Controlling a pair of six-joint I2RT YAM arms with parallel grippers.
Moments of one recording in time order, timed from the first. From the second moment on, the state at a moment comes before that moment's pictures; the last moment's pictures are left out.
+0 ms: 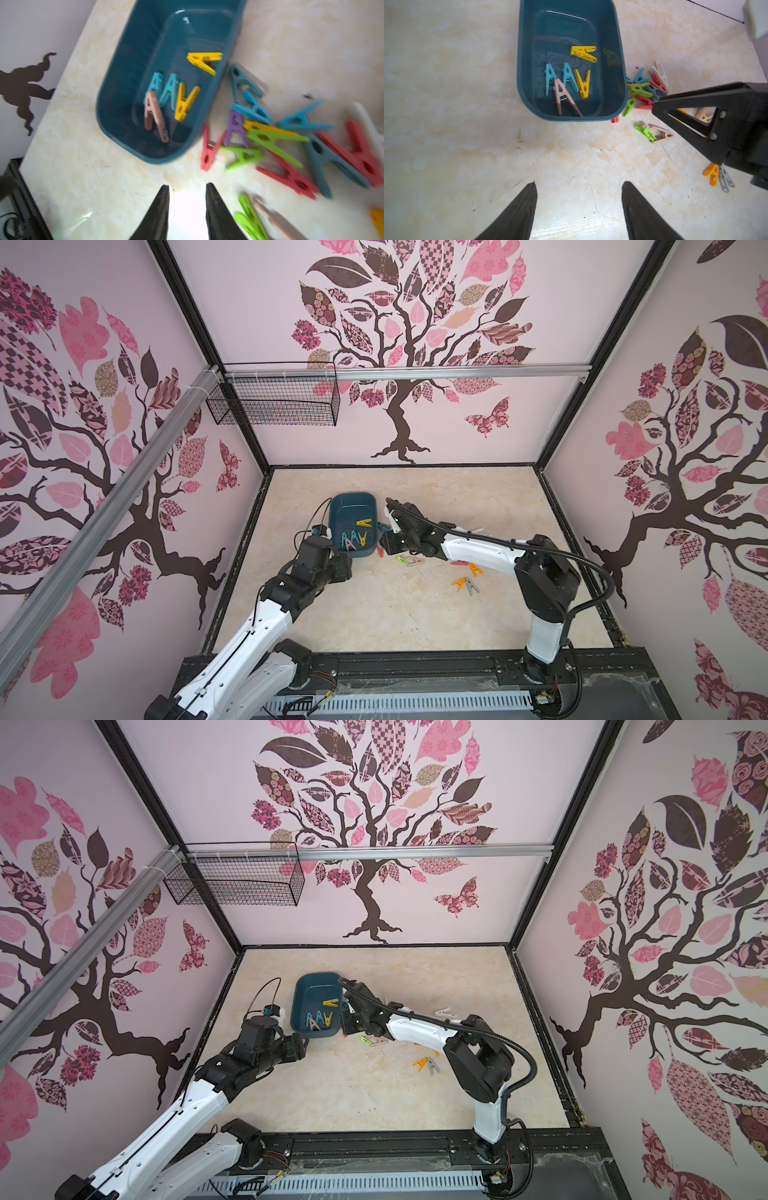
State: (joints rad) left arm -0.46 0.86 0.65 -0.58 -0.09 -0.47; right arm 0.83 1.82 1.25 -0.24 -0.03 0.50
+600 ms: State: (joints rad) left arm -0.84 1.16 0.61 -0.38 -0.16 -0.50; right arm 0.73 1.81 1.15 -0.32 0.07 0.36
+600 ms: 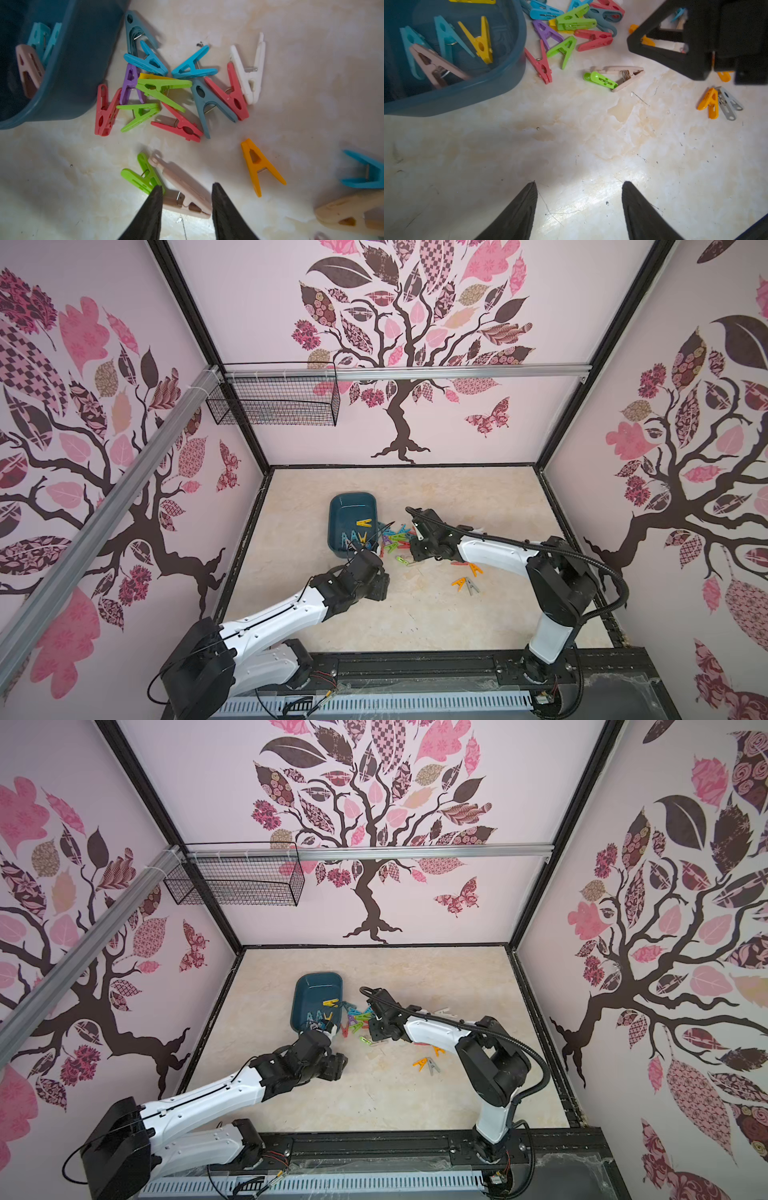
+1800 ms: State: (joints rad) left arm -0.82 1.10 0.59 -0.38 -0.22 -0.47; right arm 0.74 1.81 1.04 -0.34 -0.01 0.36
